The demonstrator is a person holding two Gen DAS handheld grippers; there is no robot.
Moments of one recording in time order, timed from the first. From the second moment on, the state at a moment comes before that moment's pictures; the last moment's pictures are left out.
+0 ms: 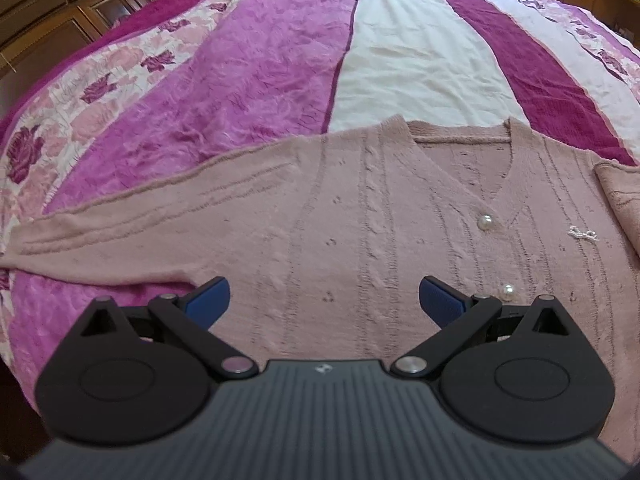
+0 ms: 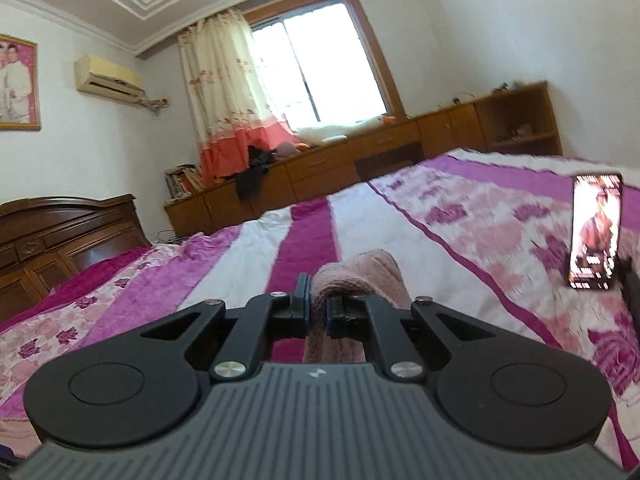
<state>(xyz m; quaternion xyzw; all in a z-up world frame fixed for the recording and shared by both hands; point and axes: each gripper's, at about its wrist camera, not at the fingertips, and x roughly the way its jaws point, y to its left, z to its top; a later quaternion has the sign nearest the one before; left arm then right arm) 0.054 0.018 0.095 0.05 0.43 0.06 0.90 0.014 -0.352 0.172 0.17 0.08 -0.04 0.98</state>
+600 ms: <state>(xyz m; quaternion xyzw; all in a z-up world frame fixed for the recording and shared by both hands) 0.049 0.080 0.094 0.02 0.44 0.09 0.89 0.034 -0.184 0.202 0.13 0.11 0.06 0.98</state>
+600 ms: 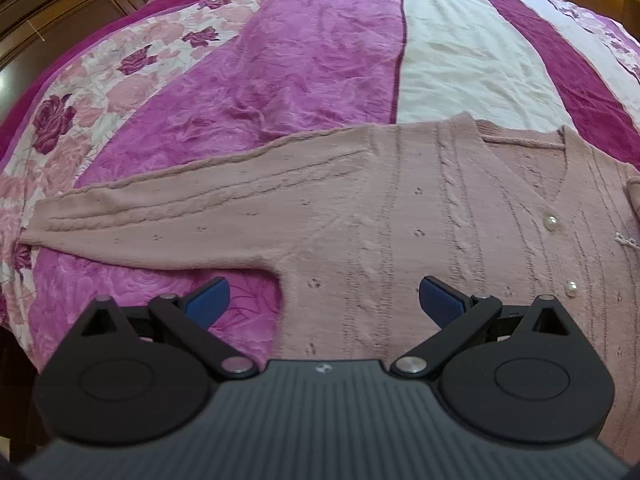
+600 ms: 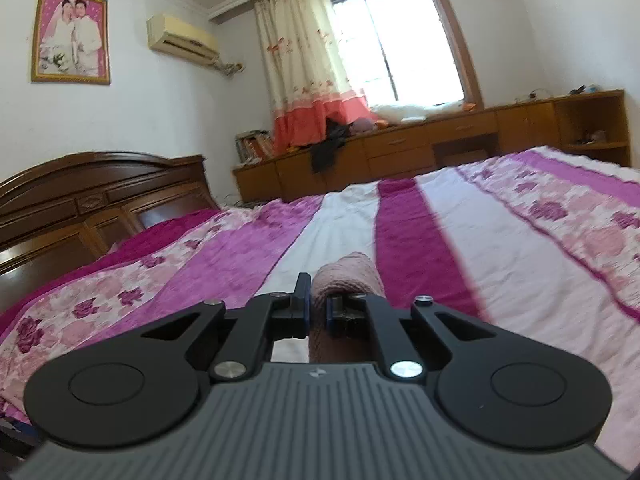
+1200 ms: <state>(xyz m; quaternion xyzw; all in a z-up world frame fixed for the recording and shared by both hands) 0.048 0.126 0.084 -0.01 0.44 0.11 0.89 0.096 -0.072 0.118 0.13 0.22 0.12 0.96</state>
